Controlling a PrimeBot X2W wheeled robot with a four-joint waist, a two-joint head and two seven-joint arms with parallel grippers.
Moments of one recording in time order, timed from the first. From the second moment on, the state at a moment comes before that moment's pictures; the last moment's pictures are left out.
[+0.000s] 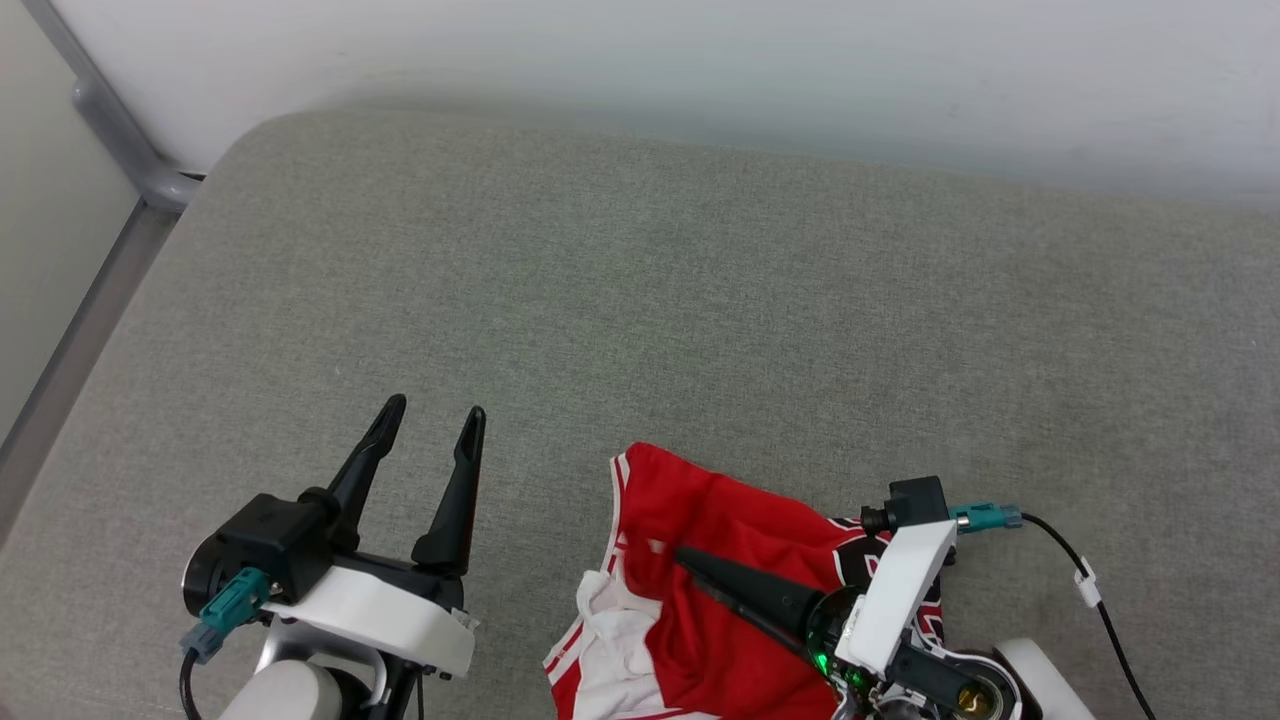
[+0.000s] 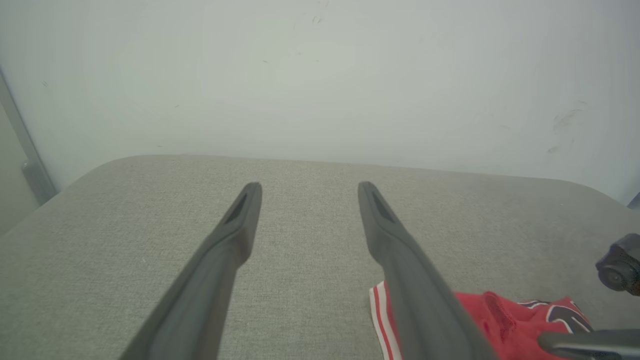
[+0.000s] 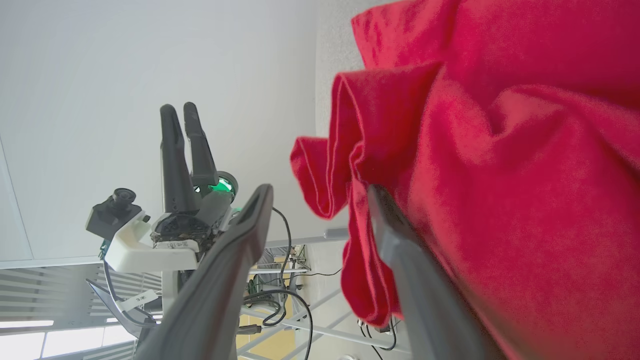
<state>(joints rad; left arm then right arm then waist) -0.15 0.42 -0.43 -0.04 -0.57 0.12 -0.25 -0.23 -0.05 0.35 0.33 1.44 0.13 0.60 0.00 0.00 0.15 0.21</state>
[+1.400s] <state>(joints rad) -0.03 0.40 -0.35 -0.01 -0.48 0.14 -0.26 0.12 -0.06 -0.12 -0.20 0.22 0.13 0.05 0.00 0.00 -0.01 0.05</state>
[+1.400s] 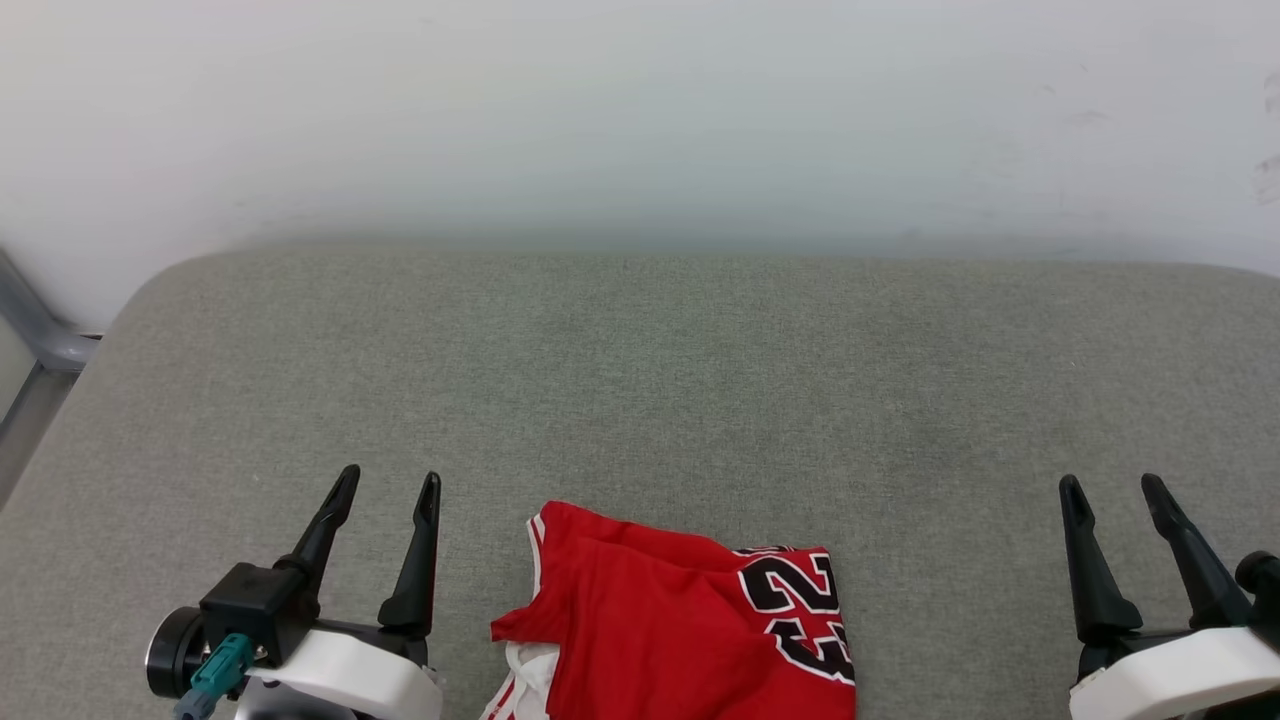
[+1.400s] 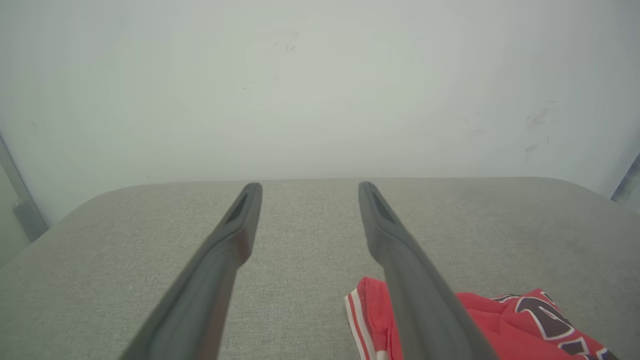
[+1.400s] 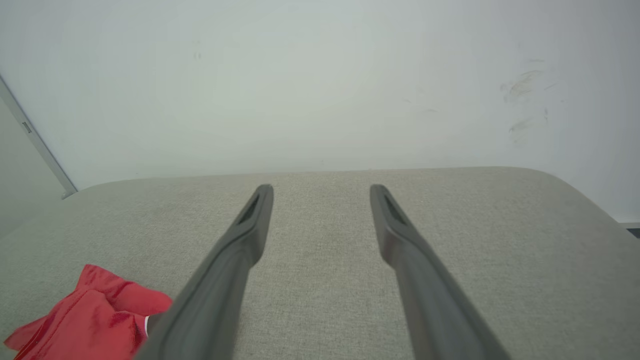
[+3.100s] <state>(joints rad) -0.13 0.24 -0.19 0.06 -0.36 -0.05 -0.26 -0.08 -0.04 0.01 0.26 0.57 0.13 0.70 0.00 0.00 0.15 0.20</state>
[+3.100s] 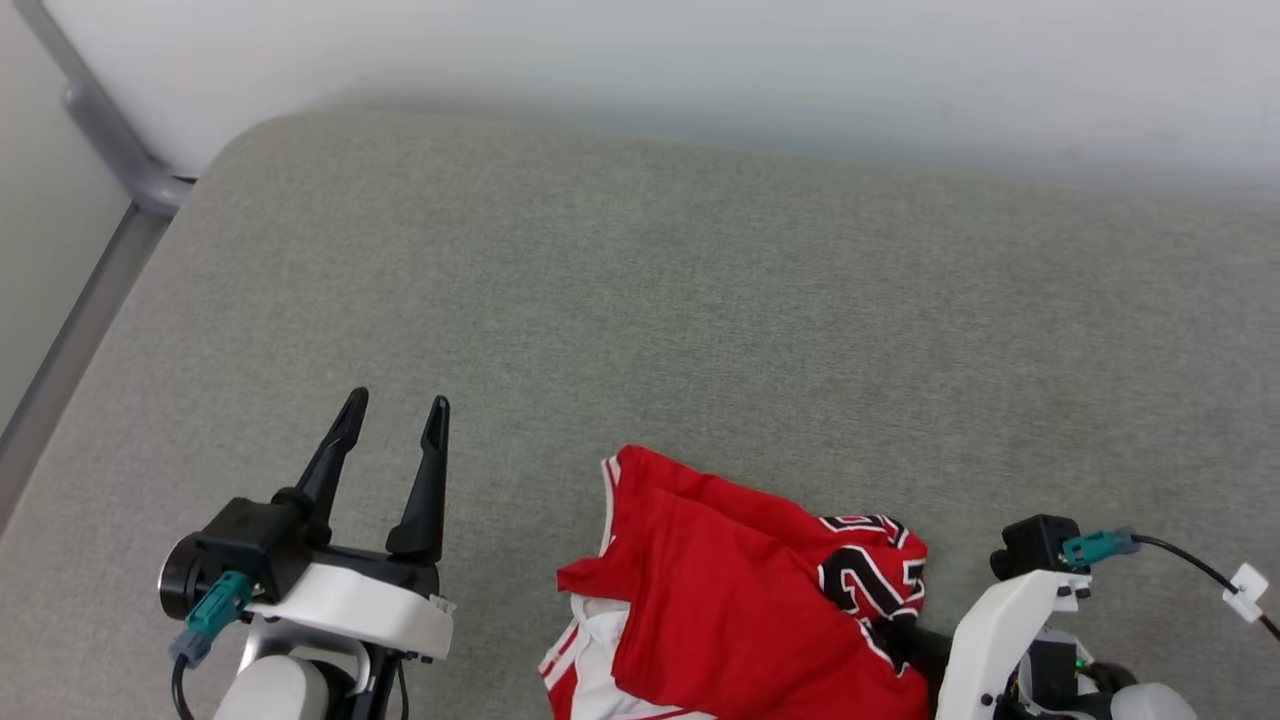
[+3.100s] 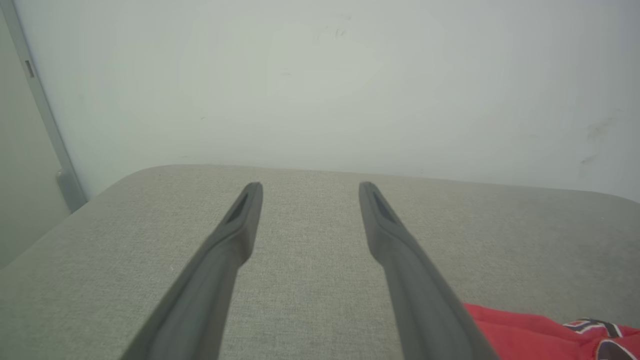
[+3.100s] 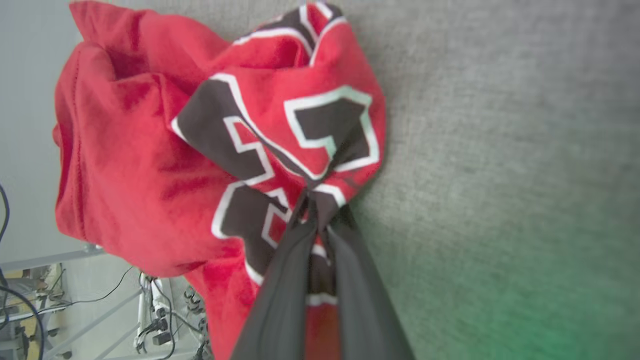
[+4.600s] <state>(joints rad) -0.37 0.35 -0.26 -0.15 -0.31 -0.12 -0.24 -0.53 -0.31 -0.58 0.19 -0.07 0.13 0.62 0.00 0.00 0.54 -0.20</state>
